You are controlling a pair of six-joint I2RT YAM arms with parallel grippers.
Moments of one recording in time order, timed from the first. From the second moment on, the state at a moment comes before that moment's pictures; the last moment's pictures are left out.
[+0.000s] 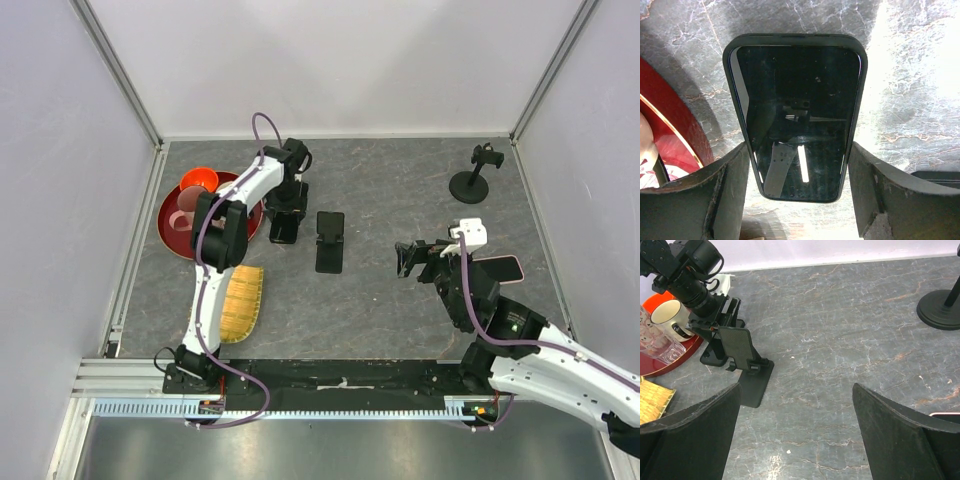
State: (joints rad) left arm -0.39 2.37 2.02 -1.05 -0.12 -0.27; right arm 0.98 0.59 0.64 -0.25 0.76 0.36
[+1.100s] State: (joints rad) left arm -0.23 1.44 1.29 -0.40 0.39 -0.52; right arm 1.01 1.05 0.73 -0.03 0.46 0.29
